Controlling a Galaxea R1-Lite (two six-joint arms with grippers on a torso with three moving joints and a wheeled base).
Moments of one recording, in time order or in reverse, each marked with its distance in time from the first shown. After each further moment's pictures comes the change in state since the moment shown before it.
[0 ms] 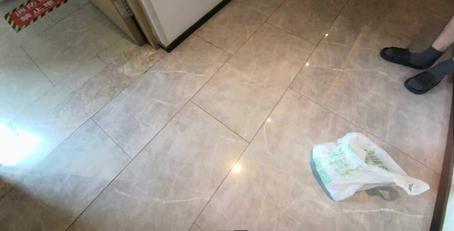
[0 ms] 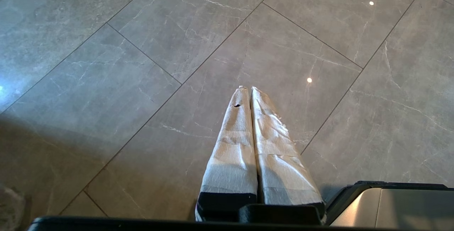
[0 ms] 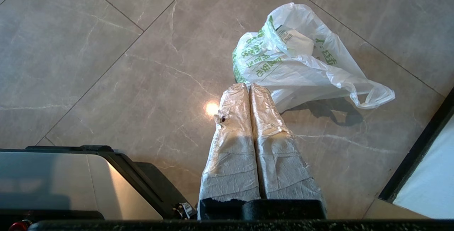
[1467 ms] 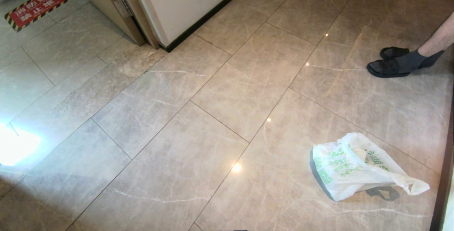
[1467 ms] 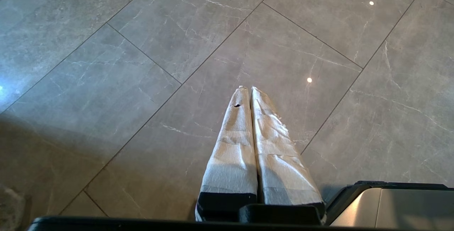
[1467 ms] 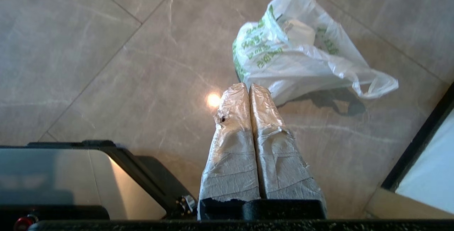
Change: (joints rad) left arm 0.000 0.000 0.000 0.000 0.000 0.000; right arm -0.008 0.039 0.000 0.001 -0.002 0.016
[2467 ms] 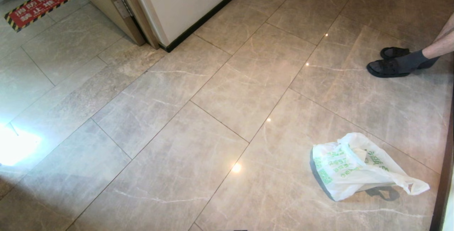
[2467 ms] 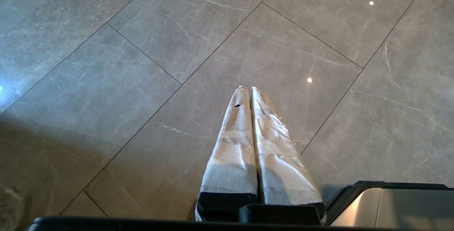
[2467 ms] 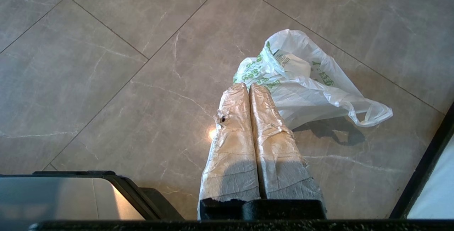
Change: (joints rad) left arm 0.000 0.000 0.000 0.000 0.000 0.001; right arm 0.003 -0.155 0.000 0.003 -0.002 0.014
